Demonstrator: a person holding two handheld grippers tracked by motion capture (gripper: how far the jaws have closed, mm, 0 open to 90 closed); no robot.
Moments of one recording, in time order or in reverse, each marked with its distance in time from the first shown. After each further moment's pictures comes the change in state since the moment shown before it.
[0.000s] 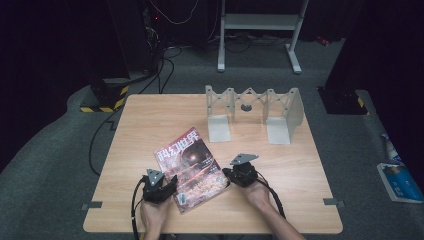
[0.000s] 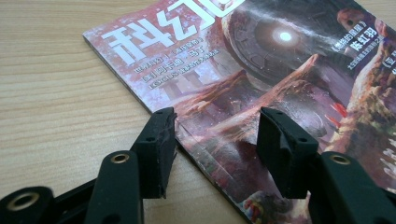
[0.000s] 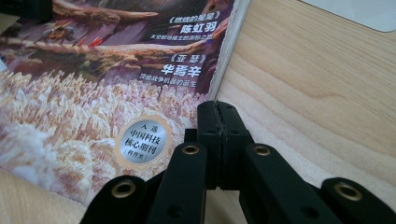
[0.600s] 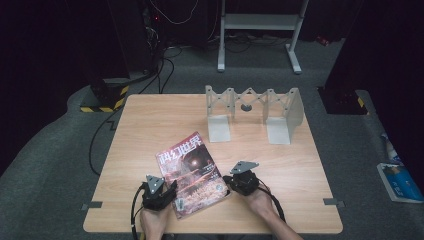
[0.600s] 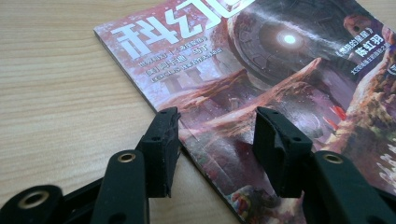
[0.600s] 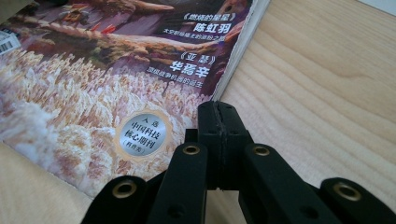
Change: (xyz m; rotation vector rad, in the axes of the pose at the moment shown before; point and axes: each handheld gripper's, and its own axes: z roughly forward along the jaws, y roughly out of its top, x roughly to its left) left arm -0.008 -0.013 -0.016 -0.009 0.002 0.008; right arm 0.018 -0.012 -0.014 0.019 0.019 -0.051
